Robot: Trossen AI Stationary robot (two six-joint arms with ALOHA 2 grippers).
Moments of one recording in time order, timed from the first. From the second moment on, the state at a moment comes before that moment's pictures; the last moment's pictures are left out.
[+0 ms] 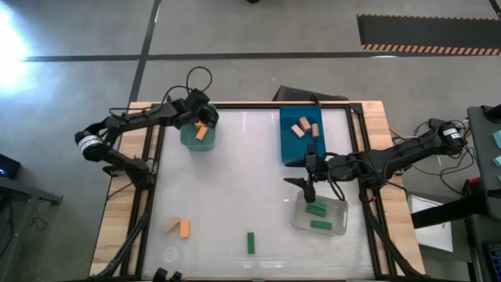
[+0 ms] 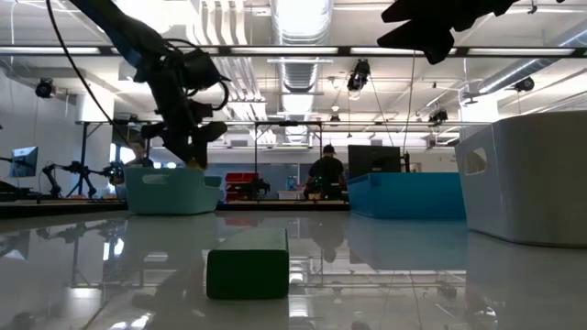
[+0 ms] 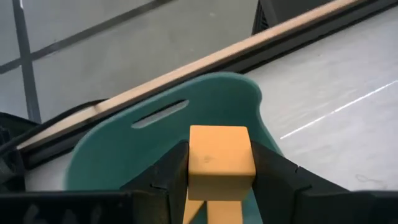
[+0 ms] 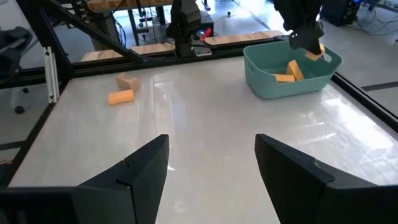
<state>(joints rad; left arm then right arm) 0.71 1.41 0.88 -0.37 -0.35 -0.30 0.25 1.08 0.70 0.03 0.32 0.21</state>
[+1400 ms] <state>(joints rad) 0.38 1.28 0.88 -0.43 -0.34 -0.42 0.25 1.08 0.70 0.01 0.33 0.22</state>
